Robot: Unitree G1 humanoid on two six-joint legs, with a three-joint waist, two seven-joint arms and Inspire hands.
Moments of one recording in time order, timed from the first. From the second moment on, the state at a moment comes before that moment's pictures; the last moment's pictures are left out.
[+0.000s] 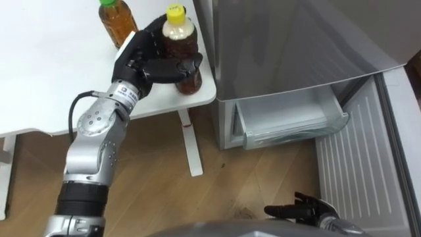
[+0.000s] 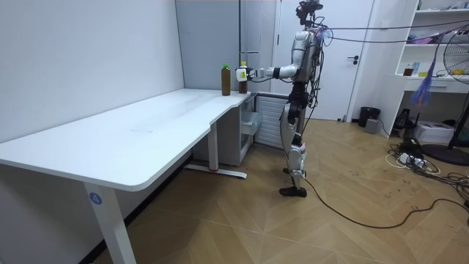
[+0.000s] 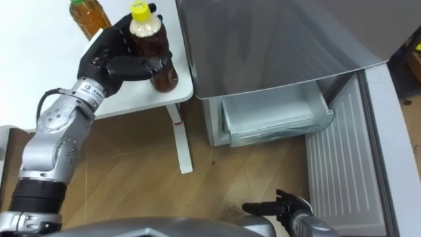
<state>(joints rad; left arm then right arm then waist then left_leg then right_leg) -0.06 0.23 -0.01 0.05 -0.32 0.13 -0.25 0.07 -0.21 -0.04 1.16 0.11 0.04 0.18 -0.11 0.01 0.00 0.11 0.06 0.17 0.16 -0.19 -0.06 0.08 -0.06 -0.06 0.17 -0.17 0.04</state>
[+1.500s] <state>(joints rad) -0.03 0.23 -0.04 0.03 -0.36 0.16 -0.19 0.05 -0.21 -0.02 1.16 0.10 0.04 0.17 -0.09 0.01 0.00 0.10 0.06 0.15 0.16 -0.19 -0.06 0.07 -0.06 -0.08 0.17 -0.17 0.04</state>
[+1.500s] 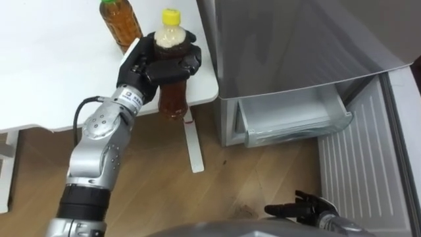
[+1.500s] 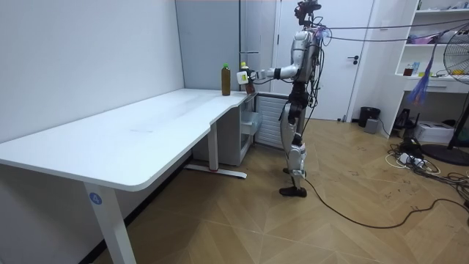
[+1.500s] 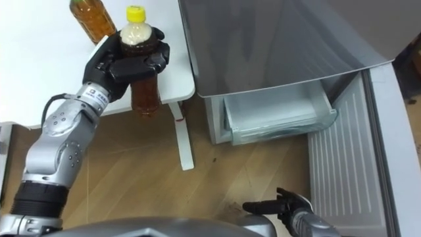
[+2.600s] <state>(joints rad) 0.17 0.19 -0.10 -0.02 -0.49 0.11 -0.21 0.05 -0.19 0.14 0.68 -0.12 0.02 0.38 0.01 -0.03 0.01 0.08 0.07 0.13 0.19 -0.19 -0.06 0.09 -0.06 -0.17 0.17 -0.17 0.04</state>
